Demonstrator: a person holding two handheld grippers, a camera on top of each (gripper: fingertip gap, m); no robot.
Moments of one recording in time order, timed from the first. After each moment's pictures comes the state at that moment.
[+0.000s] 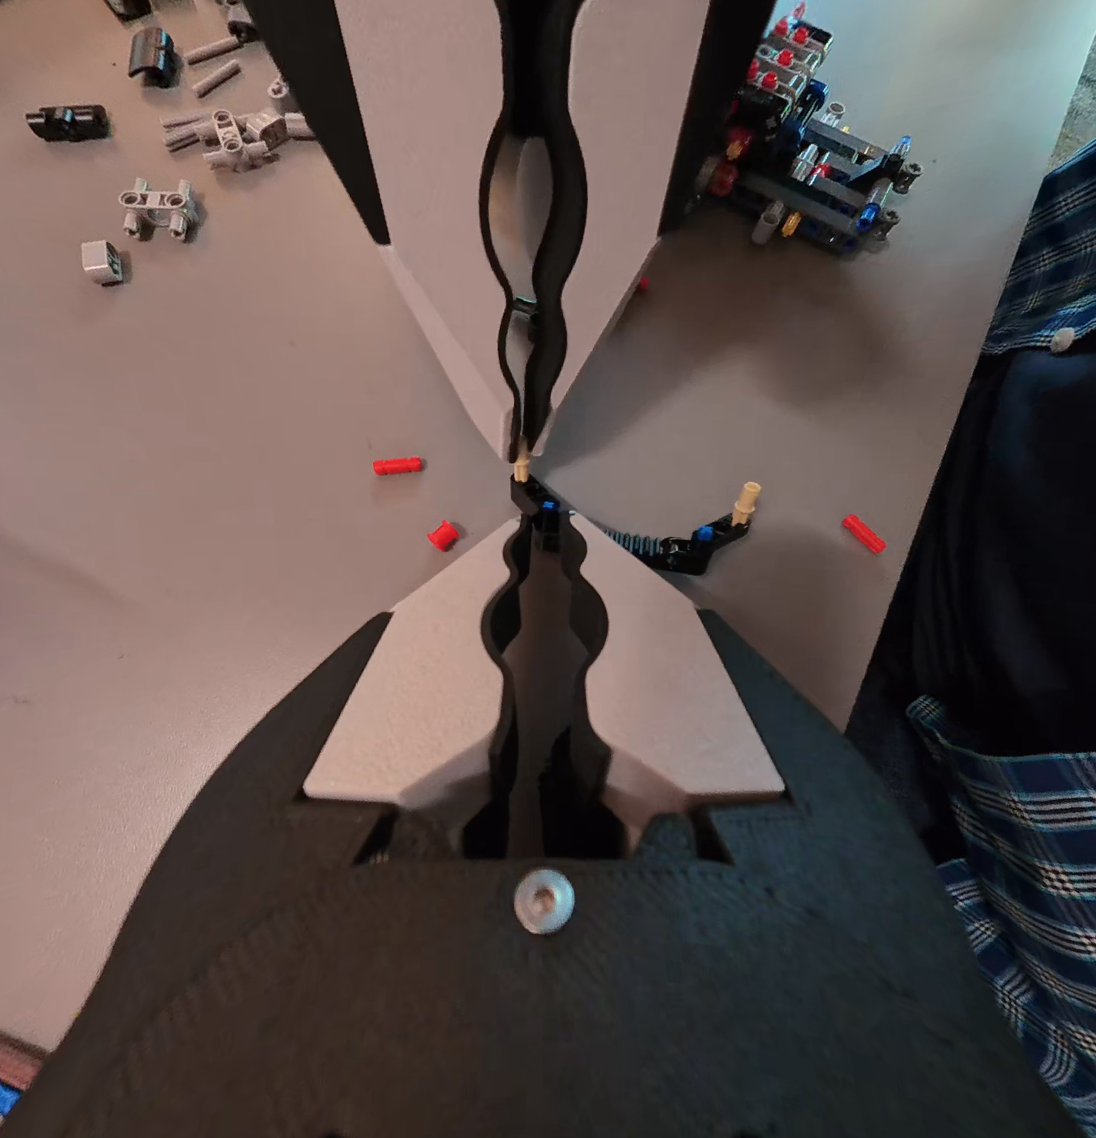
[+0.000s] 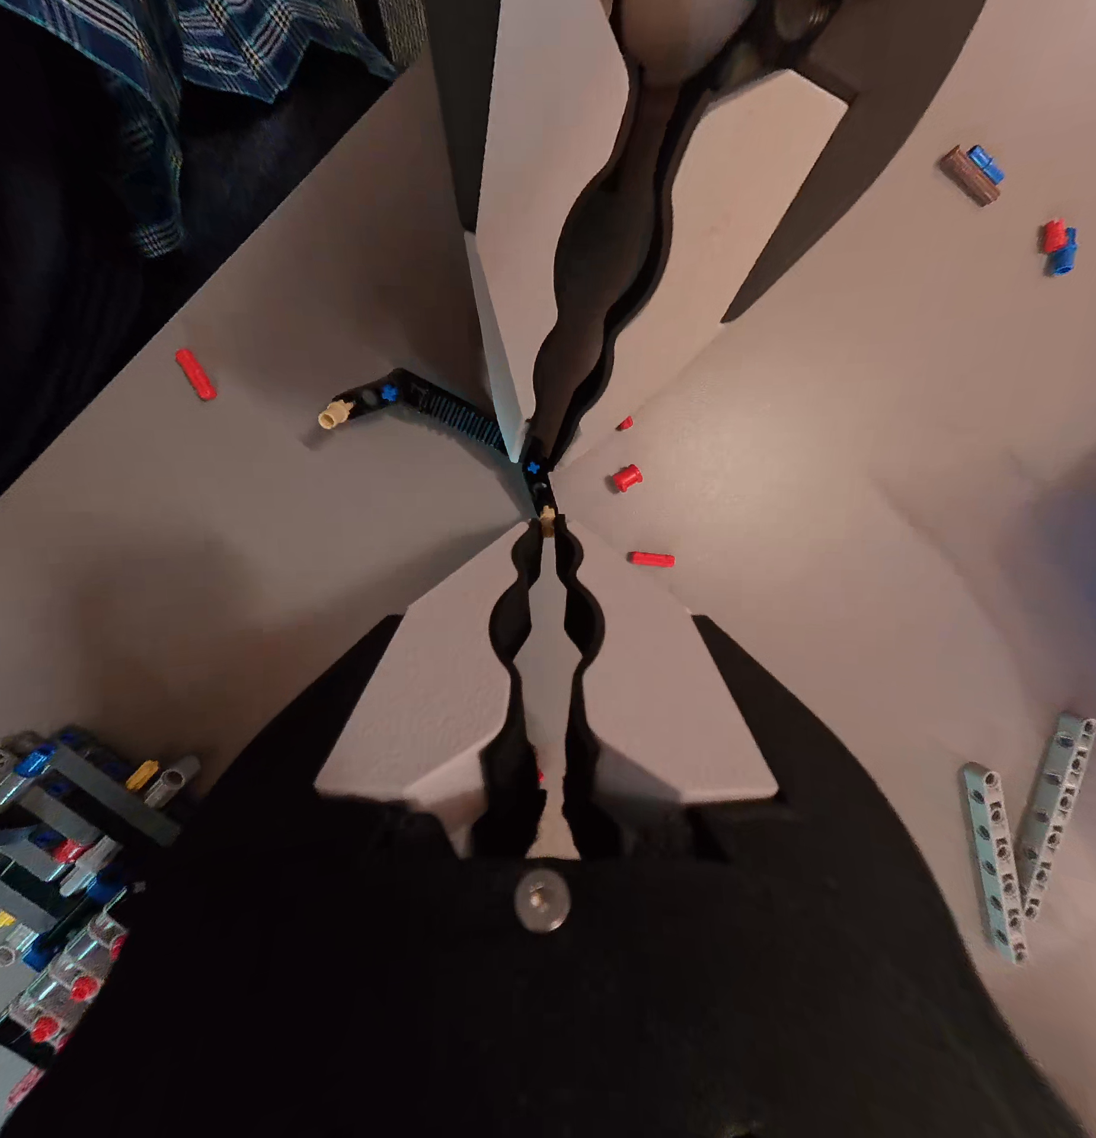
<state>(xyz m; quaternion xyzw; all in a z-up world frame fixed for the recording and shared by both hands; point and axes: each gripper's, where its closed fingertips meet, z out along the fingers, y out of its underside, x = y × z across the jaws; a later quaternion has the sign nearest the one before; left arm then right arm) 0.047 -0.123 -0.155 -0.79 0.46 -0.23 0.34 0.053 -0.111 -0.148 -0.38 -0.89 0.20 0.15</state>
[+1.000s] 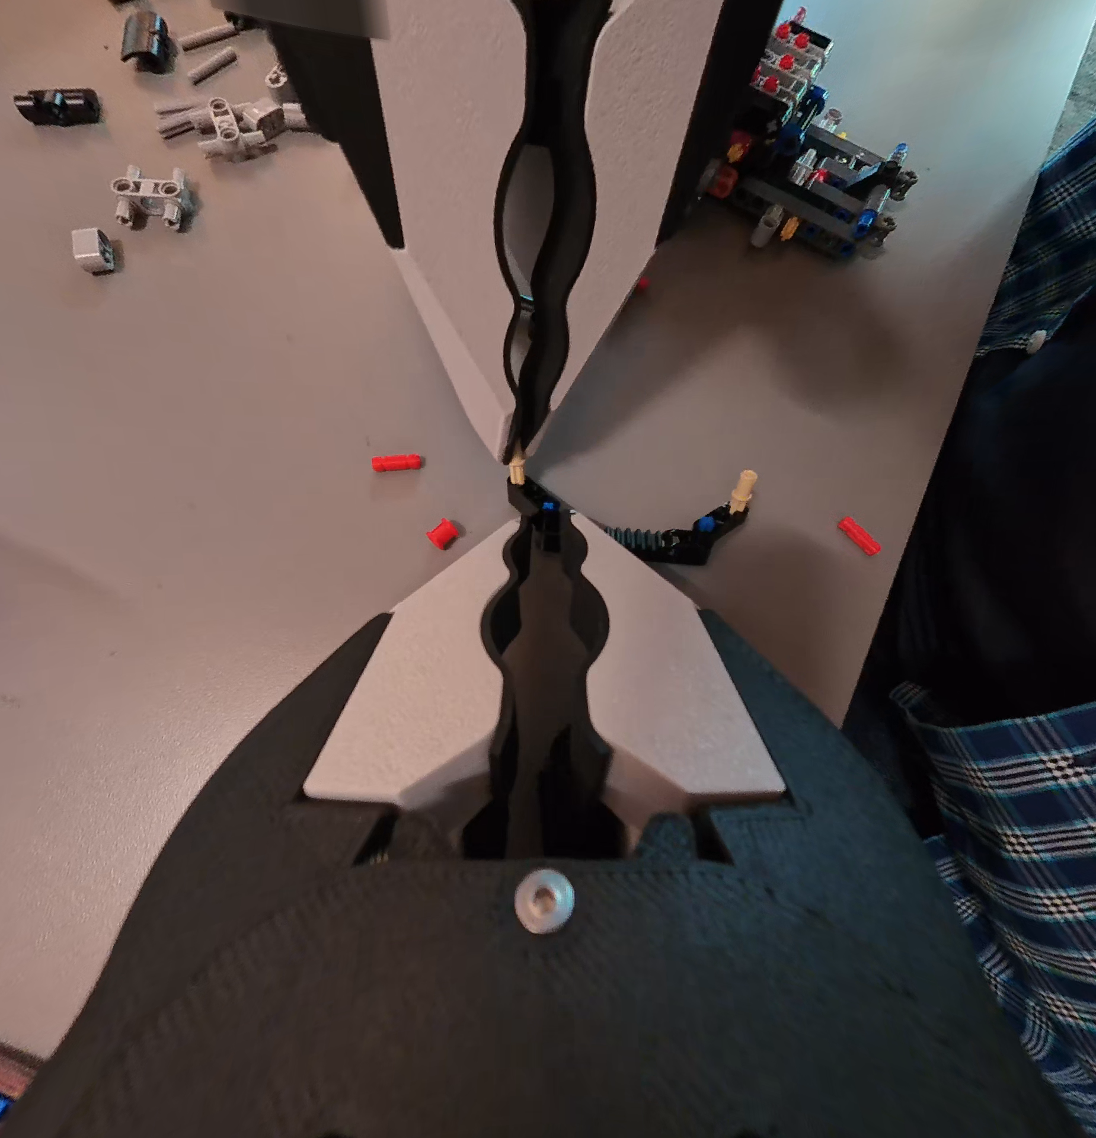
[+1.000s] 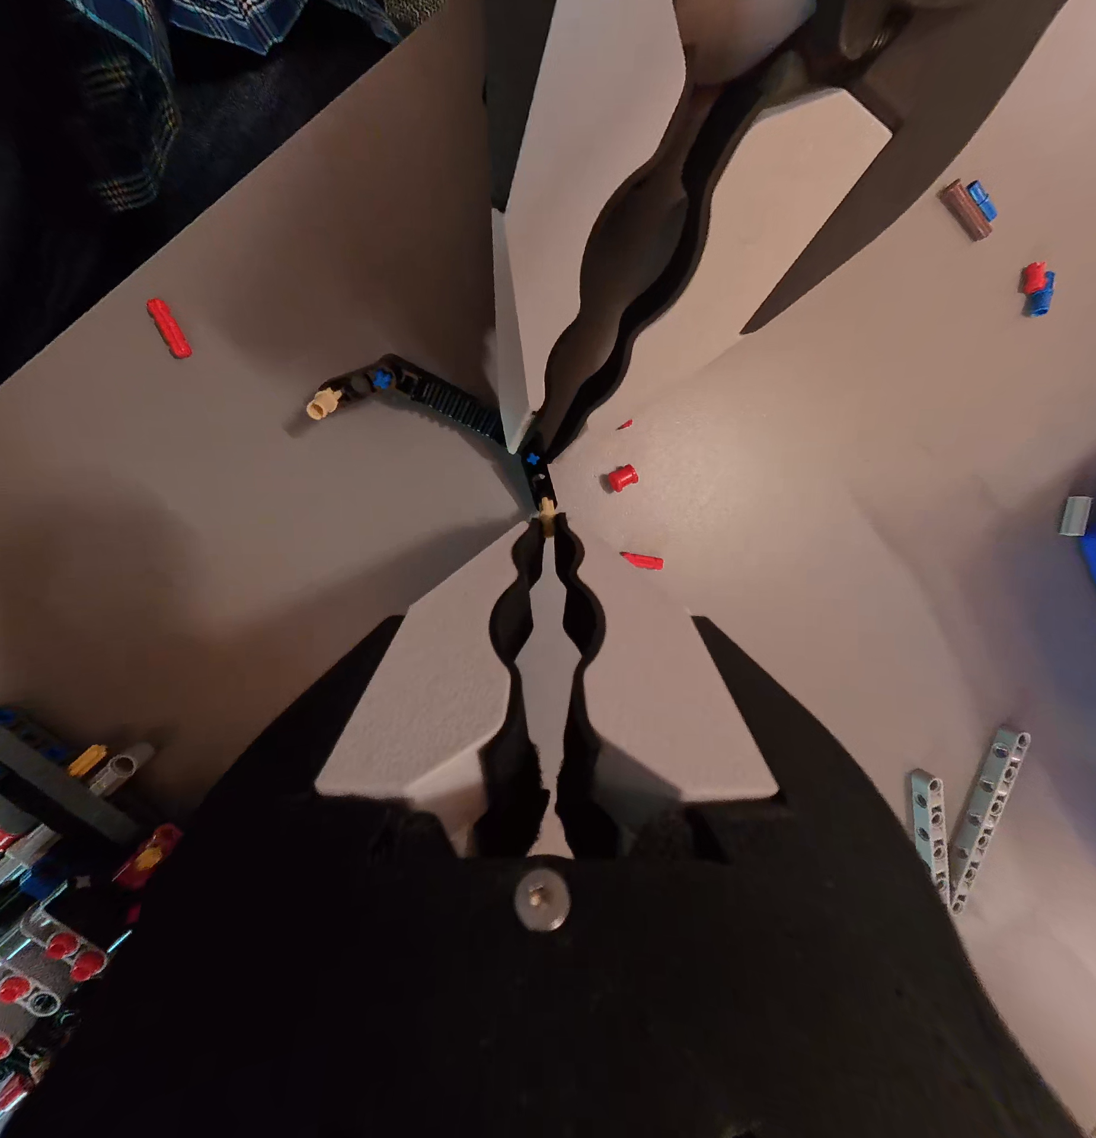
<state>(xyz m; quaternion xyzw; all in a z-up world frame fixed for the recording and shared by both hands) 0.047 -0.123 -0.155 -0.79 0.46 -0.24 0.33 0.053 -0.108 -0.151 -0.35 -0.91 0.18 0.17</state>
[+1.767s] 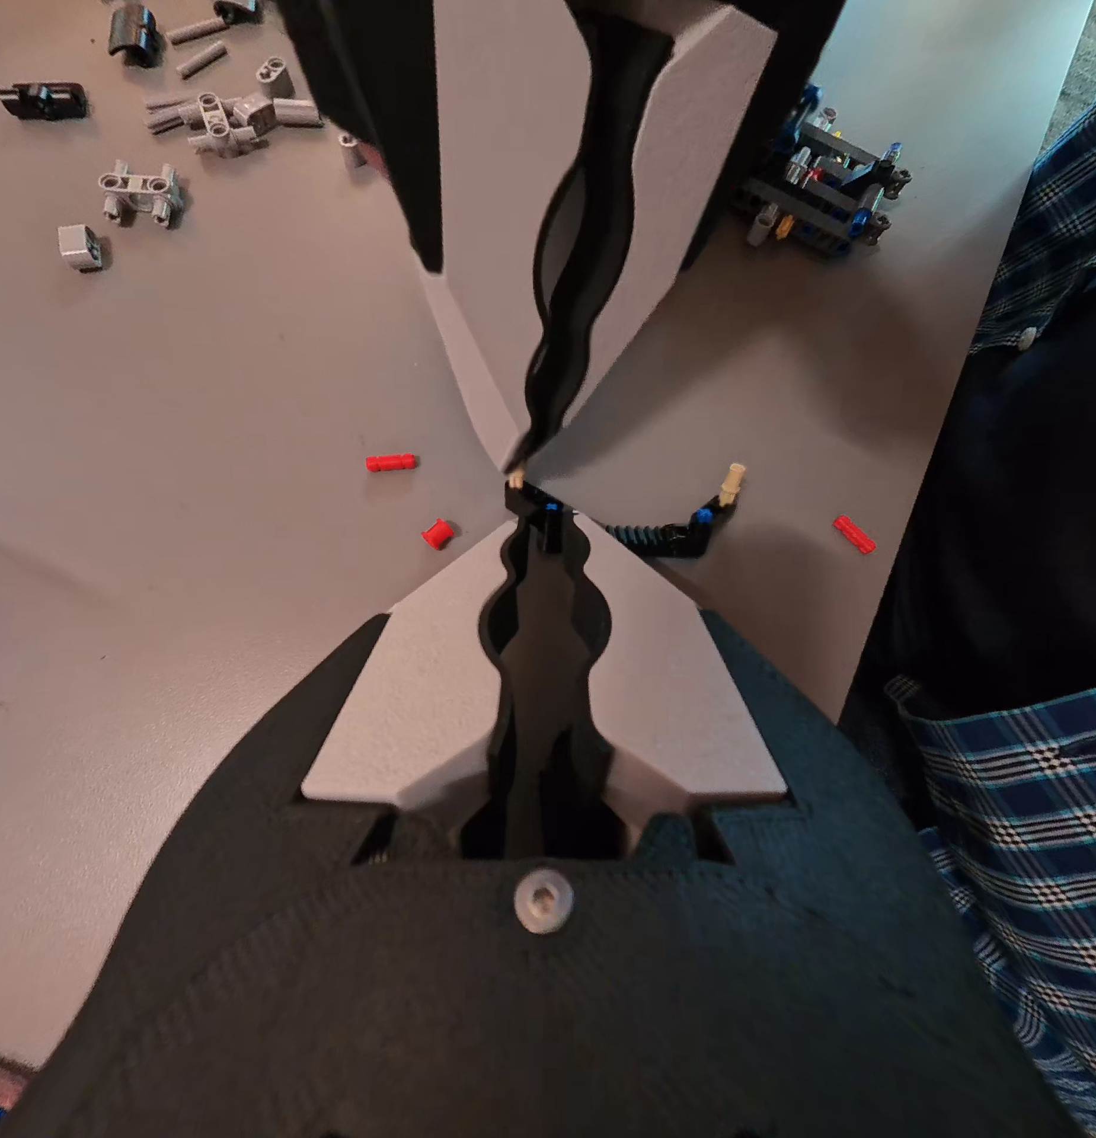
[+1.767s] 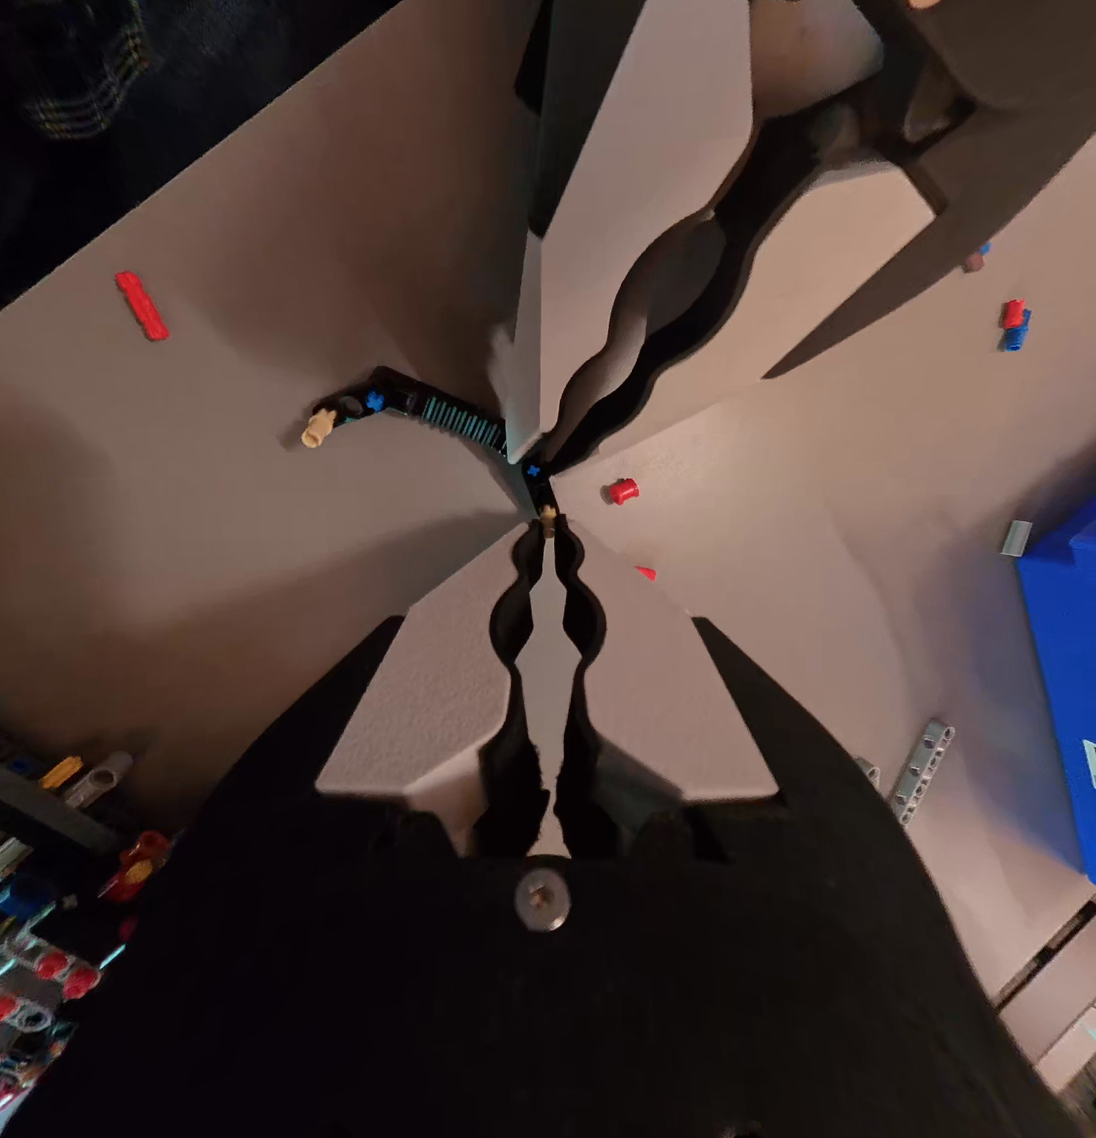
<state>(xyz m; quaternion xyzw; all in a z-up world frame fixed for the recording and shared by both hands) 0.048 -0.124 -0.156 -0.79 0.46 -0.24 0.33 0.051 -0.111 -0.152 -0.32 -0.92 0.12 0.19</state>
